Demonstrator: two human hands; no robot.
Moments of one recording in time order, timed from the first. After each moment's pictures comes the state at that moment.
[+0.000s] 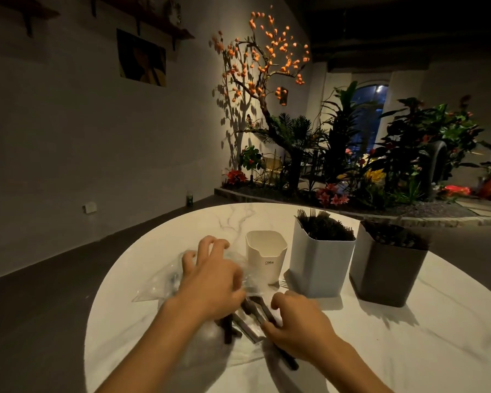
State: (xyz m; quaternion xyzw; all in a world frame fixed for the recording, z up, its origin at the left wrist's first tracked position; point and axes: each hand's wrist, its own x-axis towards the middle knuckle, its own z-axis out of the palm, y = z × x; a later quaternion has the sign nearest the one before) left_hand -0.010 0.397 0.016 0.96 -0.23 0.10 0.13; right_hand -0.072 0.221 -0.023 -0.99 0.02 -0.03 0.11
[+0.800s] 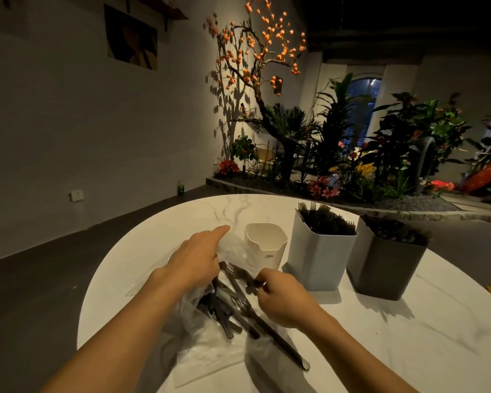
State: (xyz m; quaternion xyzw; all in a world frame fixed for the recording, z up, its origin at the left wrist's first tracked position) left_hand 0.053 0.419 0.009 0.94 -0.23 0.07 0.23; right_hand -0.045 0.247 0.001 -0.97 0.04 -0.01 0.22
